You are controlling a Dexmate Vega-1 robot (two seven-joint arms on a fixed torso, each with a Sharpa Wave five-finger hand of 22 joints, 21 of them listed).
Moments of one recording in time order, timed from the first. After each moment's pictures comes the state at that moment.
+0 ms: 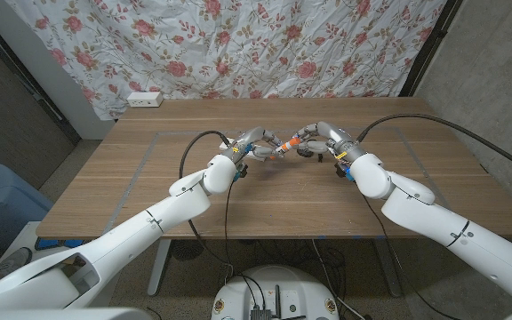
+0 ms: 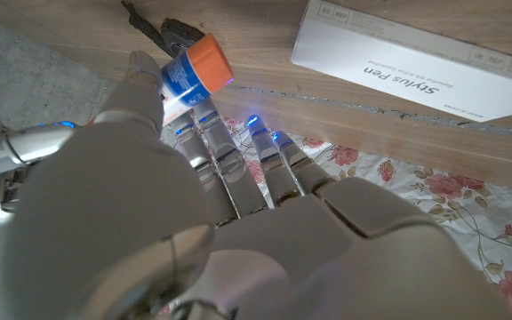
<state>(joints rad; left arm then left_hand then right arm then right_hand) 0.75 0.60 0.73 -1.75 0.28 0.20 0.19 1.01 -0.01 0.30 -0.18 0.19 1.06 -0.16 0.21 0.19 1.14 -0.18 0.19 0.19 0.56 -0.05 0.18 0.17 0.26 -0.04 0.18 0.16 -0.93 -0.82 -0.58 -2.04 -0.24 -0.34 -0.16 0.97 0.00 0.30 -0.15 0.18 0.86 -0.22 0.41 0.20 1.00 -0.22 0.20 0.21 0.46 -0.05 0.40 0.24 0.46 -0.01 0.19 0.17</state>
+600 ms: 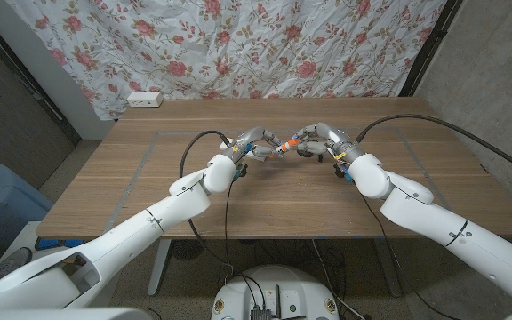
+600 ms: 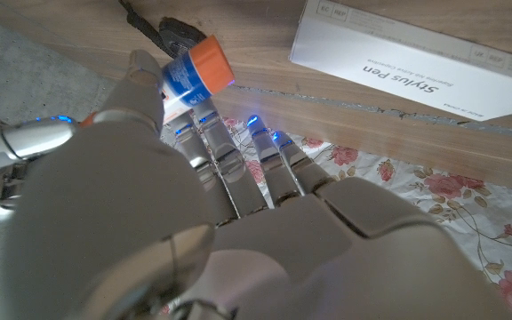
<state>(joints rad) 0.74 0.60 0.73 -1.75 0.28 0.19 0.19 1.01 -0.01 0.30 -0.19 0.19 1.06 -0.16 0.22 0.19 1.14 -0.18 0.19 0.19 0.56 -0.05 0.18 0.17 0.26 -0.04 0.18 0.17 -0.93 -0.81 -0.58 -2.04 -0.23 -0.34 -0.16 0.97 0.00 0.29 -0.15 0.18 0.86 -0.22 0.41 0.20 1.00 -0.22 0.20 0.21 0.46 -0.05 0.40 0.24 0.46 -0.01 0.19 0.17</state>
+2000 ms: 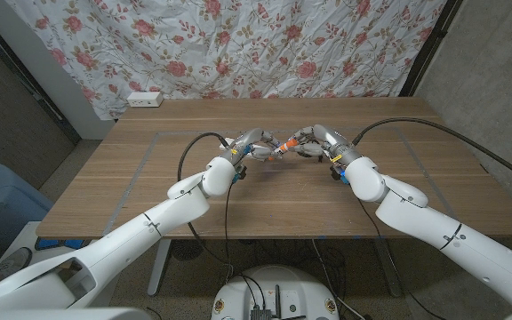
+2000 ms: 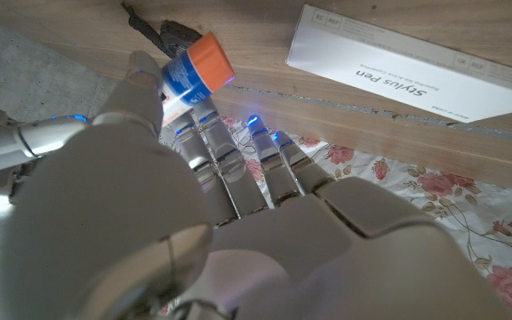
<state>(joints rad) 0.77 0.61 0.72 -1.79 0.29 0.21 0.20 0.99 -0.01 0.30 -0.19 0.19 1.07 -0.16 0.22 0.19 1.14 -0.18 0.19 0.19 0.56 -0.05 0.18 0.17 0.26 -0.04 0.18 0.17 -0.93 -0.79 -0.60 -2.03 -0.24 -0.34 -0.18 0.97 0.00 0.29 -0.15 0.18 0.87 -0.22 0.40 0.20 1.00 -0.22 0.20 0.21 0.46 -0.05 0.40 0.24 0.47 -0.01 0.19 0.17</state>
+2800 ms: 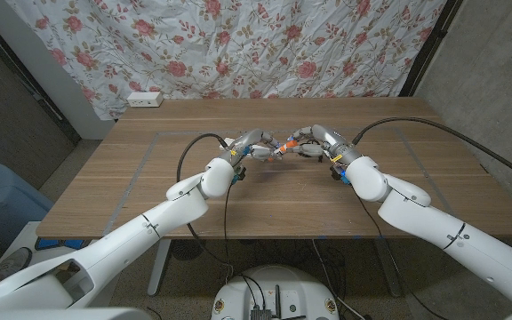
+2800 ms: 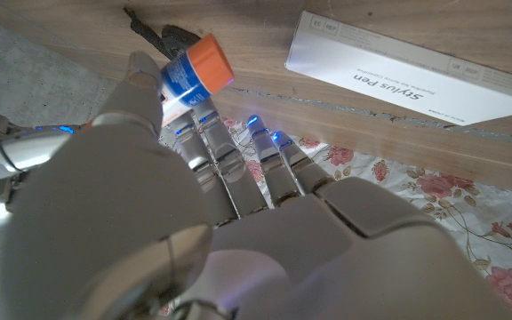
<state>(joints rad) 0.78 0.62 0.72 -1.79 0.29 0.20 0.20 0.99 -0.01 0.30 -0.19 0.19 1.07 -0.16 0.21 0.19 1.14 -0.18 0.19 0.19 0.56 -0.05 0.18 0.17 0.26 -0.04 0.18 0.17 -0.93 -0.81 -0.59 -2.05 -0.22 -0.32 -0.16 0.96 -0.07 0.26 -0.15 0.20 0.74 -0.22 0.32 0.20 0.86 -0.22 0.18 0.20 0.42 -0.04 0.36 0.23 0.45 0.01 0.19 0.17</state>
